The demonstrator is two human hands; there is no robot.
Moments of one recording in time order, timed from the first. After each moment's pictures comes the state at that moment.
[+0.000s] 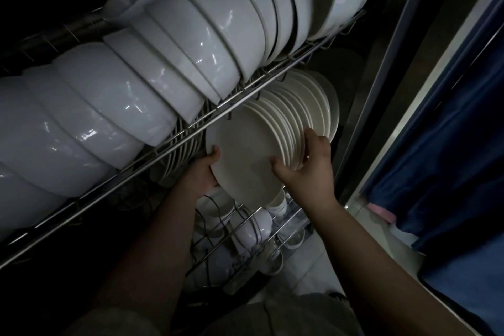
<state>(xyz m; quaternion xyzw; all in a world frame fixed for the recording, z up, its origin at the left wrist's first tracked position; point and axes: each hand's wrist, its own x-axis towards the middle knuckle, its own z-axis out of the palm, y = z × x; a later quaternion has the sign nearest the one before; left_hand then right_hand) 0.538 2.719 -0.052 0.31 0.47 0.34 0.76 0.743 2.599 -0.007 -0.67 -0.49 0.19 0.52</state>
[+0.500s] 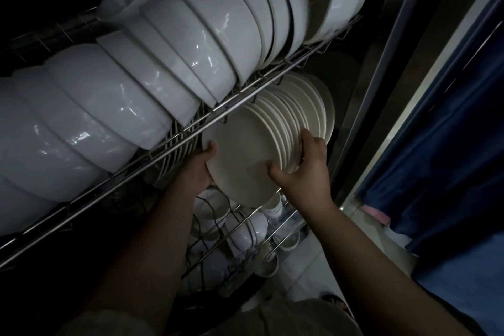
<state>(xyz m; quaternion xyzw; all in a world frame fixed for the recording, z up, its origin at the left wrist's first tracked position) 0.548 2.727 -0.045 0.31 0.48 0.37 0.73 0.745 2.600 -0.007 -0.68 -0.49 0.20 0.51</state>
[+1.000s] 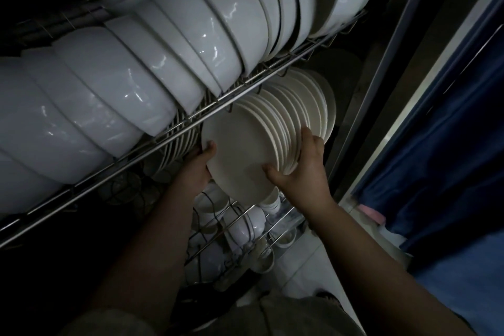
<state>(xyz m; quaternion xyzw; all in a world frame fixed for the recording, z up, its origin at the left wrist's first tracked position) 0.542 2.712 -0.052 0.37 0.50 0.39 0.68 0.742 2.592 -0.005 -0.67 -0.54 0.22 0.46</state>
